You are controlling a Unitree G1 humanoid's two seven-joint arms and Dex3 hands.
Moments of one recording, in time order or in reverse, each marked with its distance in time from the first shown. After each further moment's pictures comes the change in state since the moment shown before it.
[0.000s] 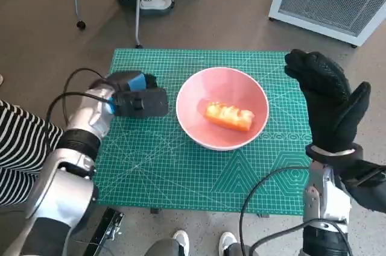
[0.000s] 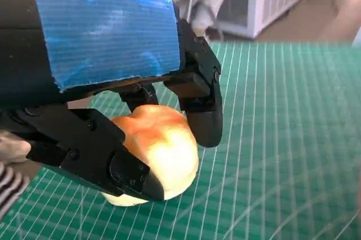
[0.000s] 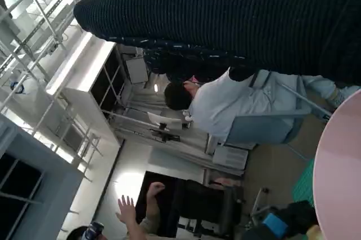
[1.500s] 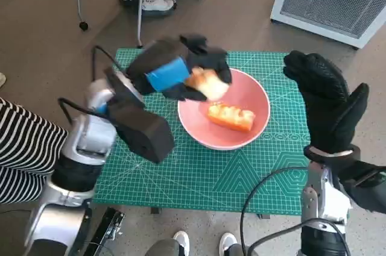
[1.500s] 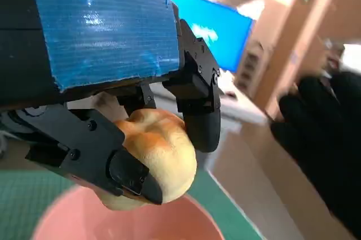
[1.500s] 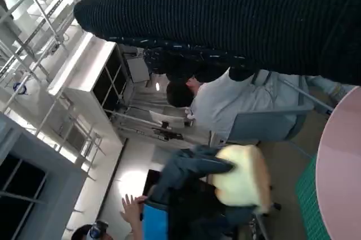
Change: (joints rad) left arm 0.266 -0.033 0.150 -1.031 -0.267 -0.102 -0.251; right arm 0.009 0.013 -0.005 -0.002 0.006 0.000 0.002
